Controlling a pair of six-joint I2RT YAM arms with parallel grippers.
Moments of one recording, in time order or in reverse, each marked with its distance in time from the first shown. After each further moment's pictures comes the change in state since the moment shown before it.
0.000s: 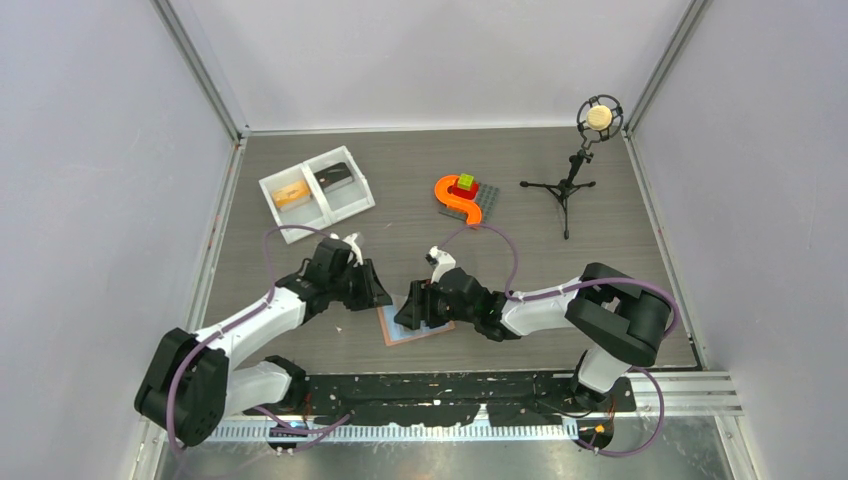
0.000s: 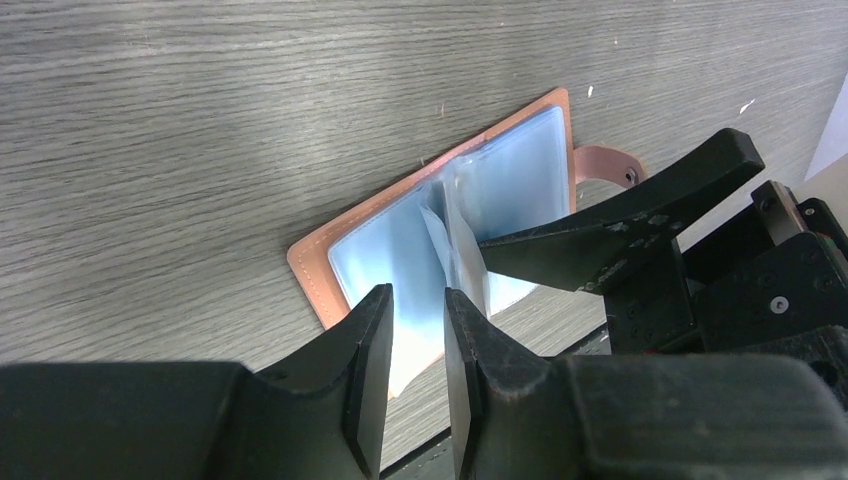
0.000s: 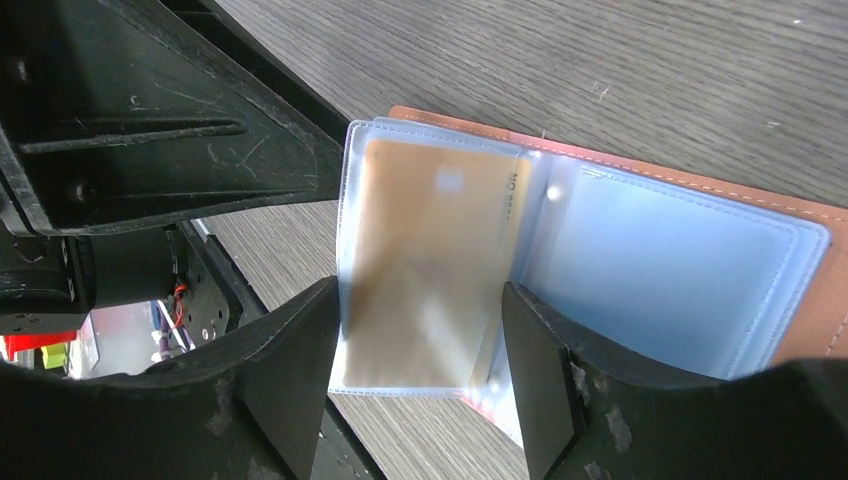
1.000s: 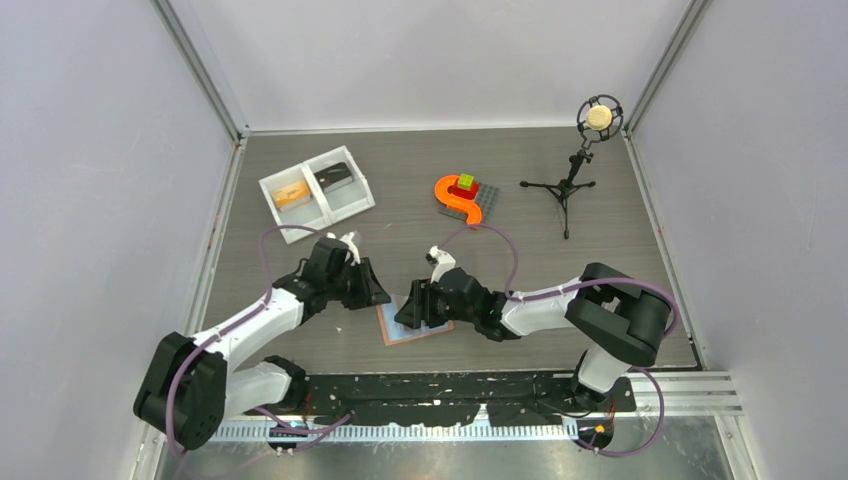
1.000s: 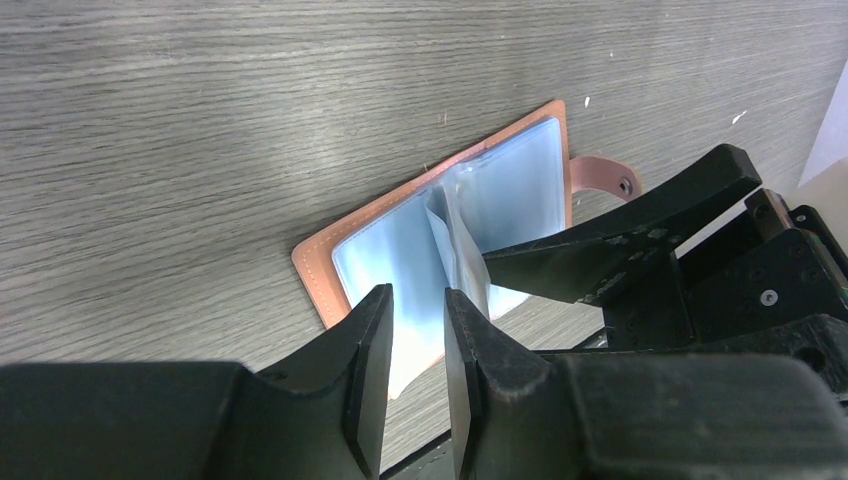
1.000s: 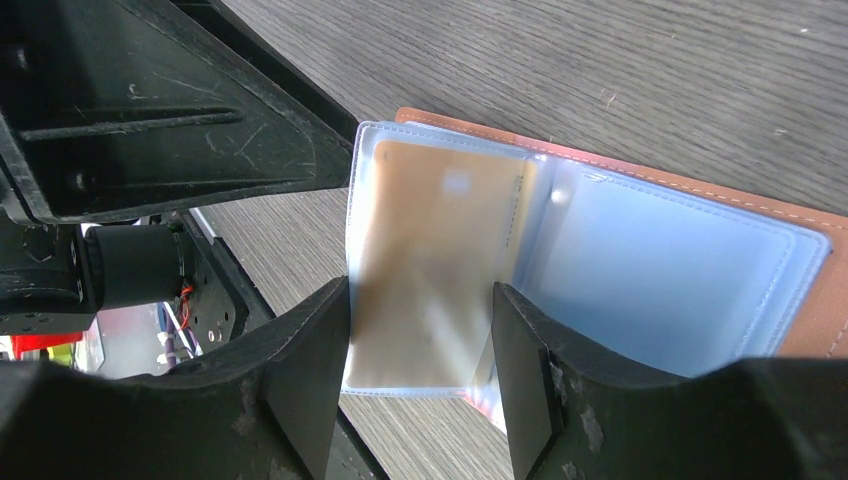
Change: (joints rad) left arm 0.019 -0.021 -0.001 -0.003 -0.001 0.003; right arm 0.000 0.000 0.000 0.010 -0.001 0.003
